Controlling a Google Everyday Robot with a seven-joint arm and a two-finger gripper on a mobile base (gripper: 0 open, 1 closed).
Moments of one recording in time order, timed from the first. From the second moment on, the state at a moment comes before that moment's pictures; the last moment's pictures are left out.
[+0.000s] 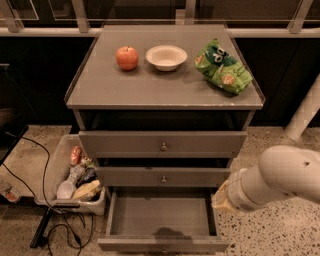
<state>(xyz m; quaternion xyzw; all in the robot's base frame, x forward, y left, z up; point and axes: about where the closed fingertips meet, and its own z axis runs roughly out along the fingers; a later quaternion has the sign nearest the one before) 0.408 -0.188 0.647 -0.57 0.80 0.07 0.18</state>
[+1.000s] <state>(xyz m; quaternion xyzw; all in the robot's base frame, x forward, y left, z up) 0.442 -0.185 0.536 -0.56 0.79 0.08 0.25</state>
